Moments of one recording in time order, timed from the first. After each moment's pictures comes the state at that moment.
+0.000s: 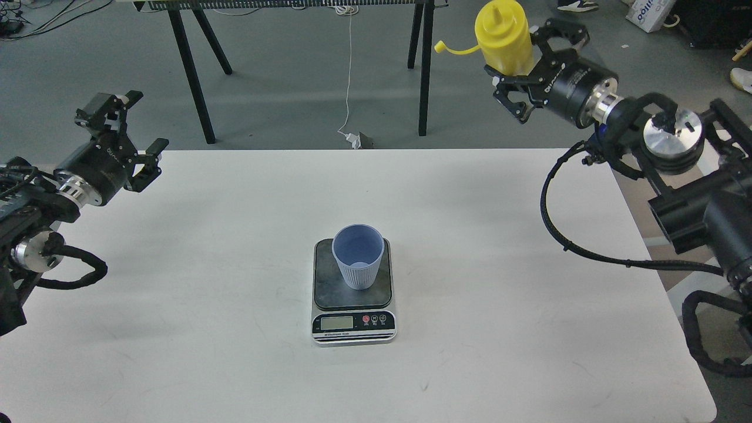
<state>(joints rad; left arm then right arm) -0.74 0.54 -0.54 -0.52 0.31 -0.49 -0.49 0.83 -0.28 1.07 0.72 0.22 0.29 -0.42</state>
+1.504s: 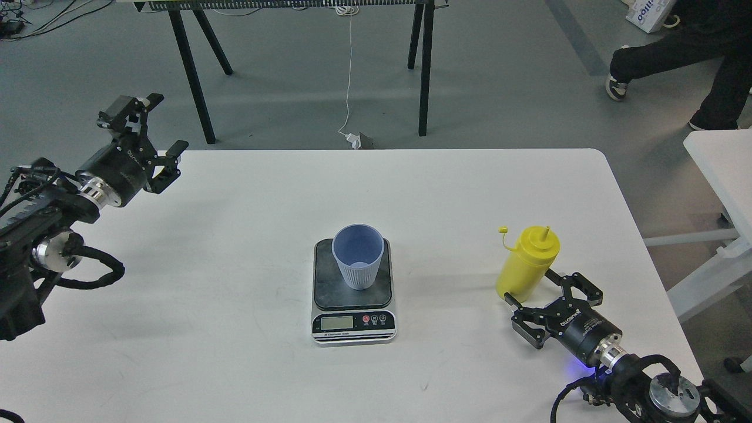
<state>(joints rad) -0.74 0.50 -0.54 -0.53 0.31 -0.49 -0.49 0.03 -0.23 1.23 0.84 0.31 0.49 -0.42</state>
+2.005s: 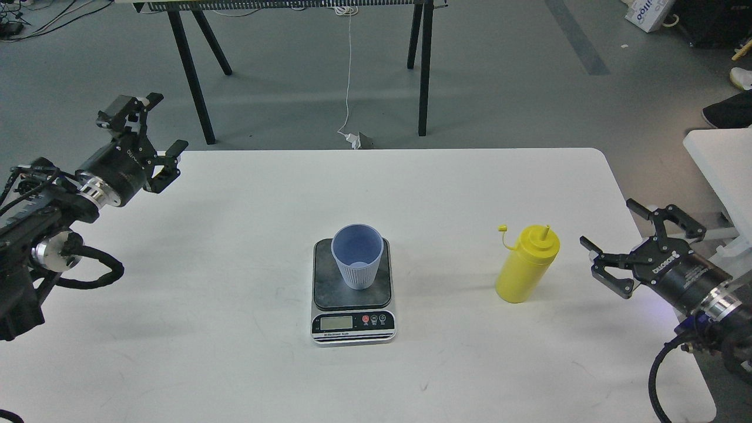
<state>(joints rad) -0.74 0.50 -0.54 -0.53 0.31 -0.49 -0.49 0.08 -0.61 1.27 1.14 0.43 0.49 -0.42</state>
